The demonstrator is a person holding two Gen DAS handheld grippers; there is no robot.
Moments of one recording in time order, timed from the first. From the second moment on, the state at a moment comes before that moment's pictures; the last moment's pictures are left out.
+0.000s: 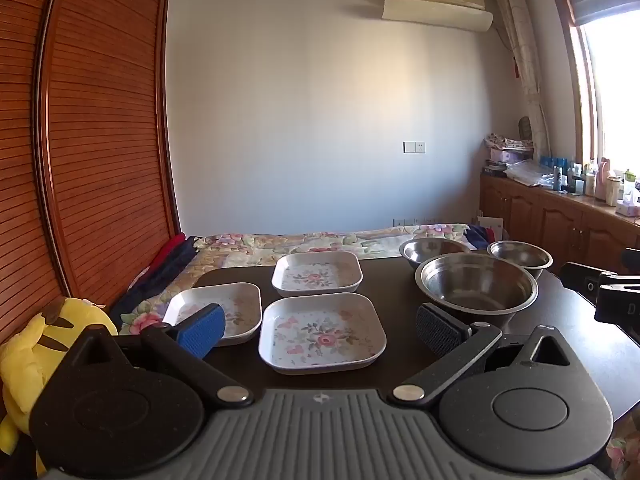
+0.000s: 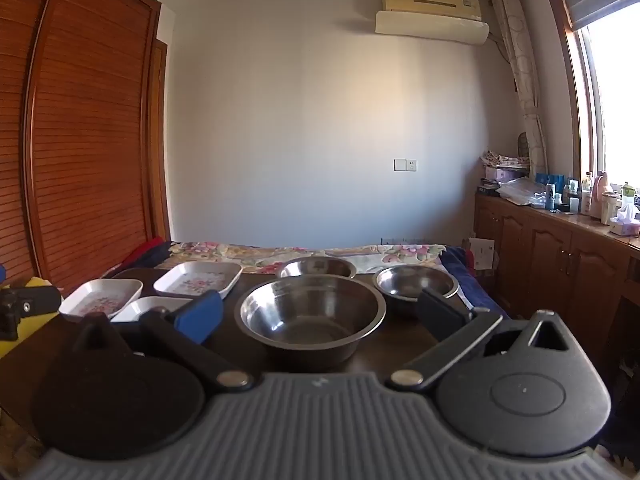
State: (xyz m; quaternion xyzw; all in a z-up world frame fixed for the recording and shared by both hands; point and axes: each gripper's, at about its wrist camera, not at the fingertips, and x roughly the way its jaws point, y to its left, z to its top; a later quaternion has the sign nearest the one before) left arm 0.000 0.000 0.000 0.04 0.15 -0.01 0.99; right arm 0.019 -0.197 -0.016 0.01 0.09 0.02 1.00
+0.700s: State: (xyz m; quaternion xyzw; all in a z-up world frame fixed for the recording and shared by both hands) left arm -0.001 0.005 -0.002 0.04 0.15 -0.01 0.99; right arm 0.021 -0.199 -0.019 0.01 0.10 0.02 0.99
